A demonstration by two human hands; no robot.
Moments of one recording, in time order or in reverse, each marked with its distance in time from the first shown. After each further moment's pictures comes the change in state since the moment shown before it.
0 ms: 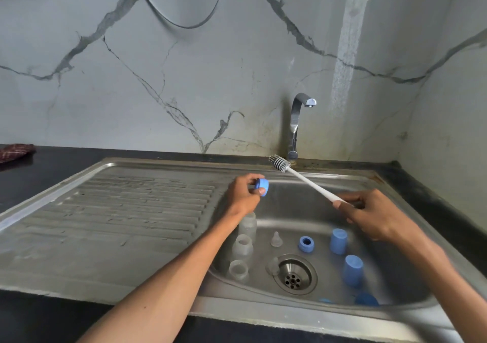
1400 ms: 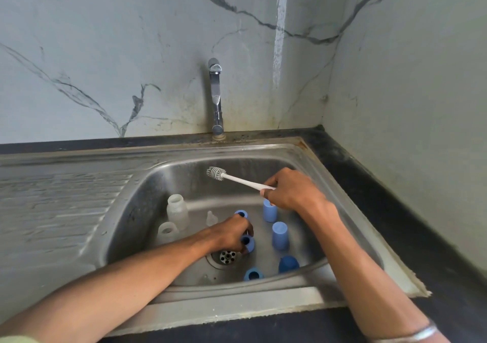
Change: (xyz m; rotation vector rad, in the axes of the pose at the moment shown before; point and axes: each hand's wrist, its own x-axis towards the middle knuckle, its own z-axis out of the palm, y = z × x) left_hand -0.052 -0.044 0.146 0.785 -0.951 0.221; right_hand 0.018 0.034 0.002 -0.249 -0.100 0.175
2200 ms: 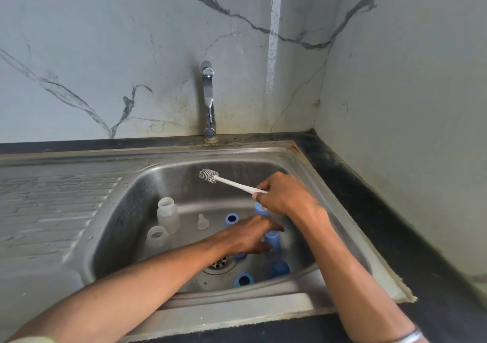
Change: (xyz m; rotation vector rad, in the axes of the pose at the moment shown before) left_hand 0.023 0.052 0.001 -0.013 0.088 0.225; right_hand 0.001 0.003 -0.001 0.030 0.020 -0.012
